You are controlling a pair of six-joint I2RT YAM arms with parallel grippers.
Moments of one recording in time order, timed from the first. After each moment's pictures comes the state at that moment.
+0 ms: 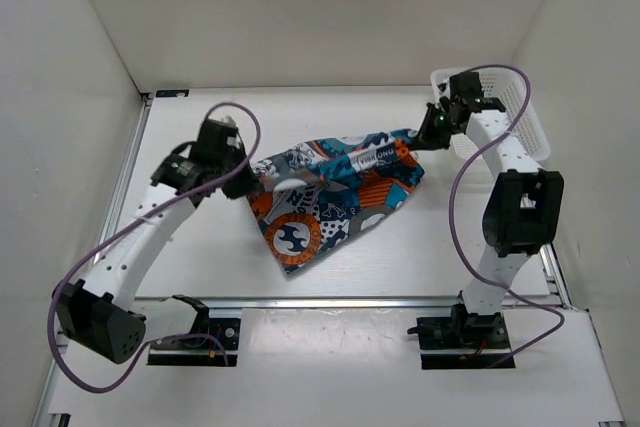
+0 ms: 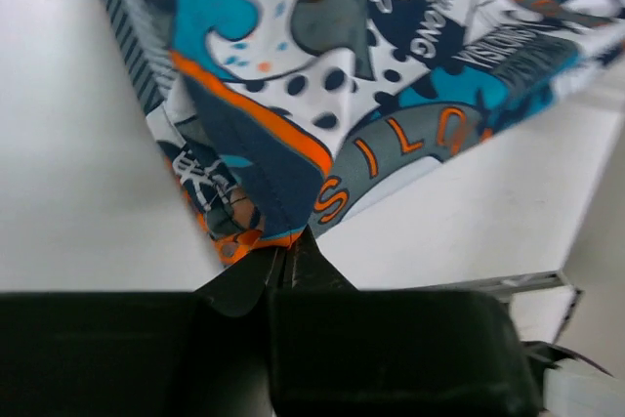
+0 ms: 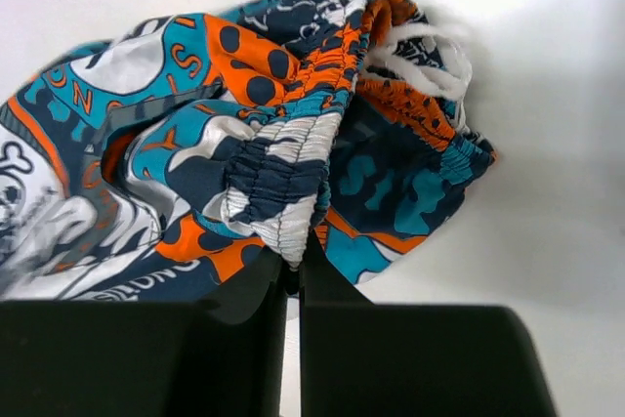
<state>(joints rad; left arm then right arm) -0.40 1.22 1.26 -0.87 0.03 -0.74 0.07 1.86 1.62 -0.76 -0.37 0.35</state>
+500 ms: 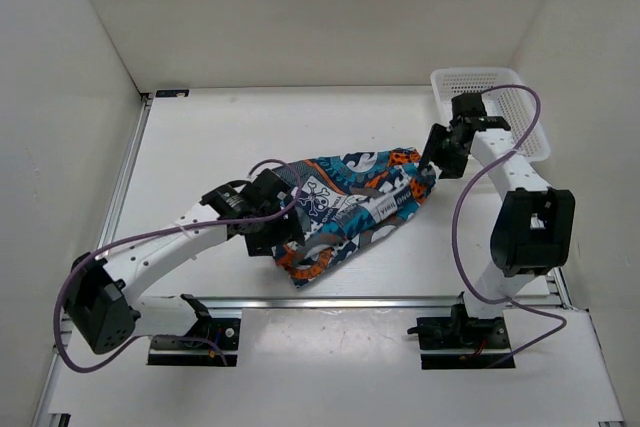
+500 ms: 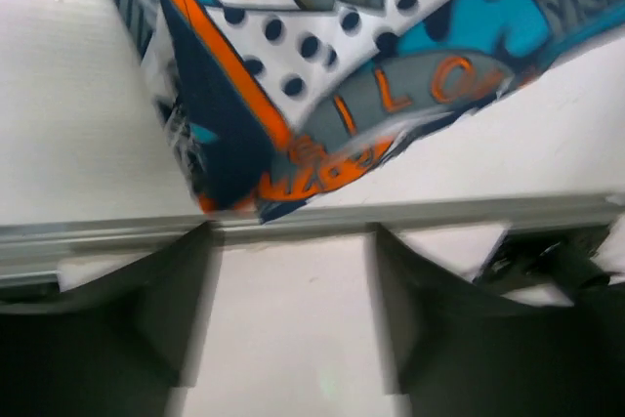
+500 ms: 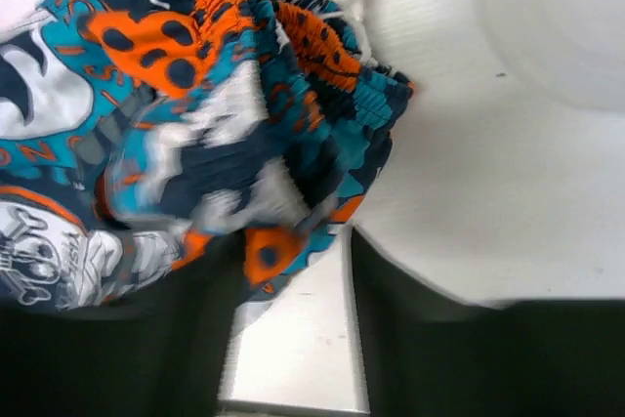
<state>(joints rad) -0.76 1.23 0.99 -0.89 -0.02 -0.97 0.07 1.70 1.37 -0.81 -0.12 0.40</state>
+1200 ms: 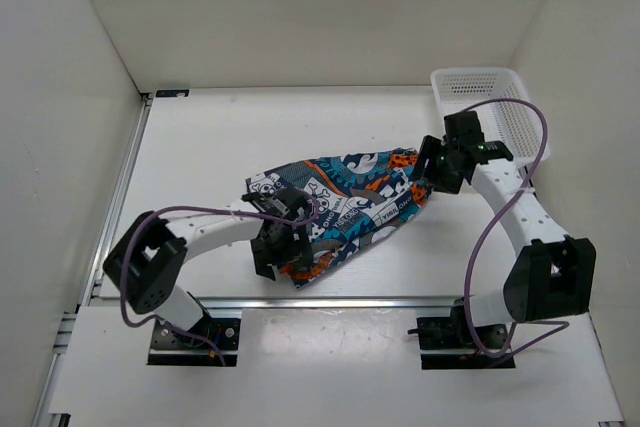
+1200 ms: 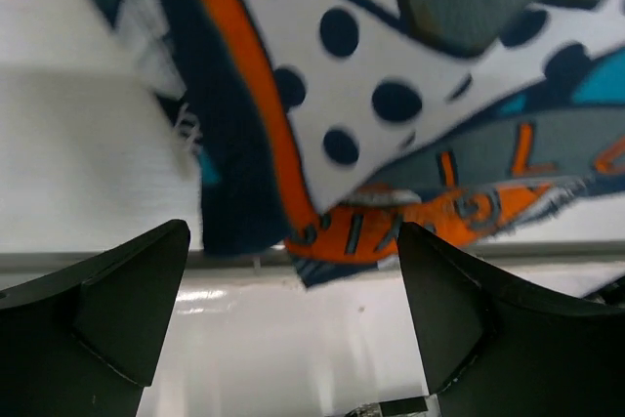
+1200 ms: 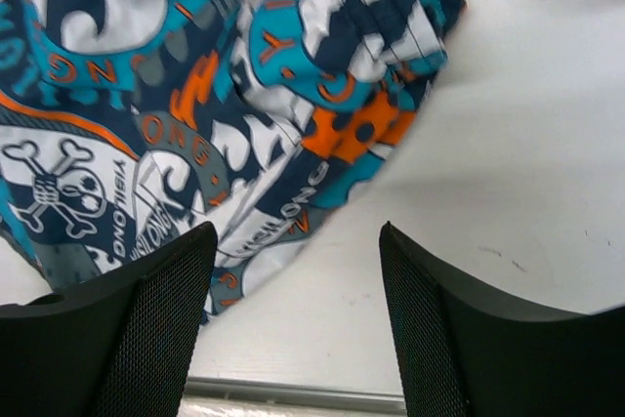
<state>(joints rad) -0.78 1.49 0.88 -0.80 0.09 -1.00 0.18 1.41 1.18 -0.76 -0.06 0.47</state>
